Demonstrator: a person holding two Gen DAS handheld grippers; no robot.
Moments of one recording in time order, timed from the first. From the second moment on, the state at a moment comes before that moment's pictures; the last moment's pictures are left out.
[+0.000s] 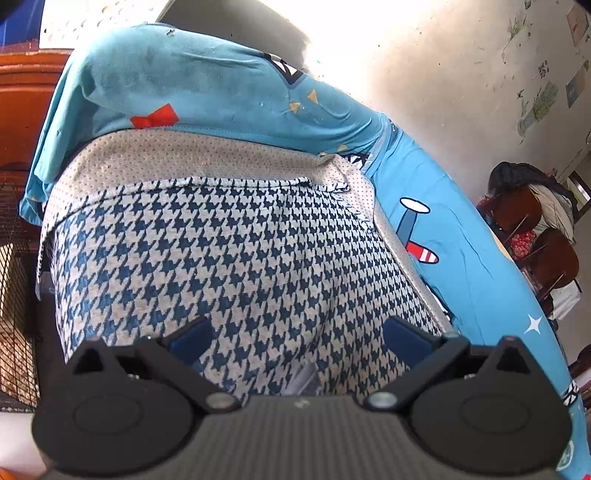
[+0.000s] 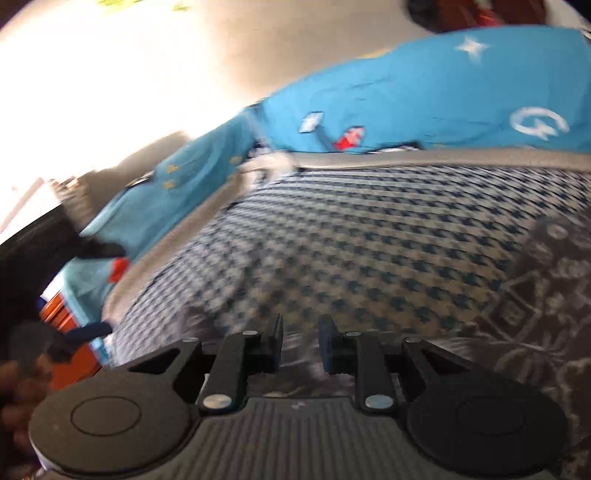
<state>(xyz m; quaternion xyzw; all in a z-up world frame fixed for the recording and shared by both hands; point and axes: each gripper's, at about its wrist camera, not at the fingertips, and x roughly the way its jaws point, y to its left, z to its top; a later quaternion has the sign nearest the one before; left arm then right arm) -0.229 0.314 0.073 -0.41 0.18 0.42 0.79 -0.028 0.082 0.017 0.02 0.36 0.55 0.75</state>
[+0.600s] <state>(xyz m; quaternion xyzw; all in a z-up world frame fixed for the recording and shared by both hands) -0.236 0.319 0.073 -0.42 0.17 0.43 0.78 -0.097 0.157 -0.021 -0.19 0.27 0.61 0.72</state>
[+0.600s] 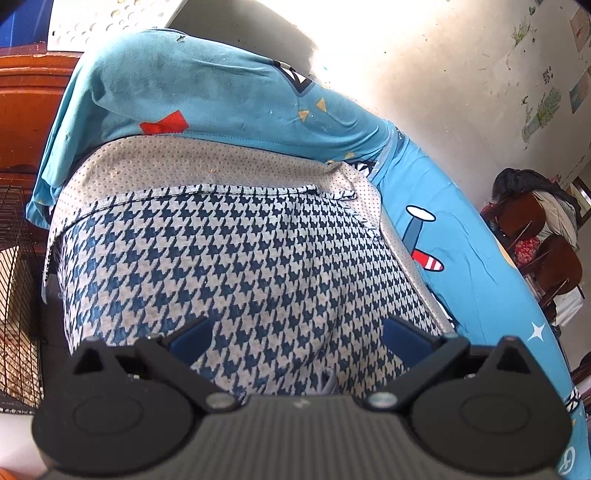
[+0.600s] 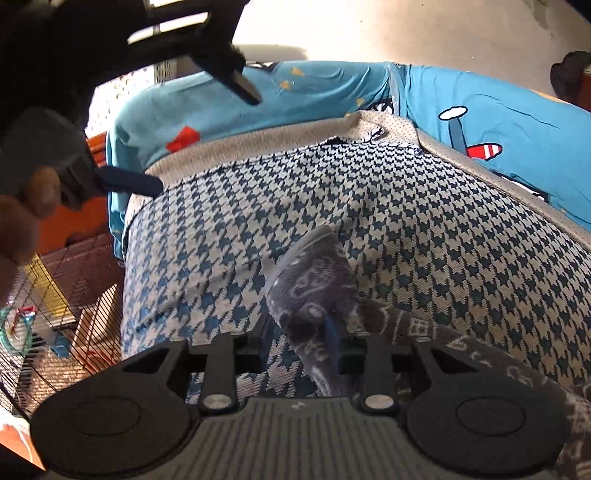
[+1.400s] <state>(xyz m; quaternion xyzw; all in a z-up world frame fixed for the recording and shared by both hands) -0.254 0.319 0.092 -0.38 0.13 0.48 0.78 -0.057 0.133 0.041 0.11 0.36 0.69 0.62</state>
